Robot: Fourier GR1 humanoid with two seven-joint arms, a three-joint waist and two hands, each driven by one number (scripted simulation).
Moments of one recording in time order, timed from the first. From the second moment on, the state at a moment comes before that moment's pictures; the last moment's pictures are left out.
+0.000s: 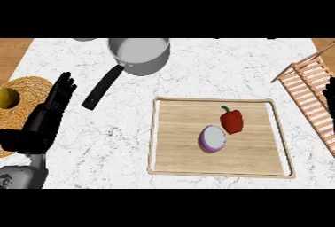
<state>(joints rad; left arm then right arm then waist) -0.12 0.38 -0.07 -1.55 0.17 0.06 -0.06 -0.08 -0.55 -0.03 -1.37 -0.14 -0.19 -0.18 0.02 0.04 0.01</state>
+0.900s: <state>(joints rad) 0.00 0.42 0.02 -1.38 0.21 0.05 0.05 -0.14 -0.10 0.58 -1.56 0.55 -0.62 0.19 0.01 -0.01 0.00</state>
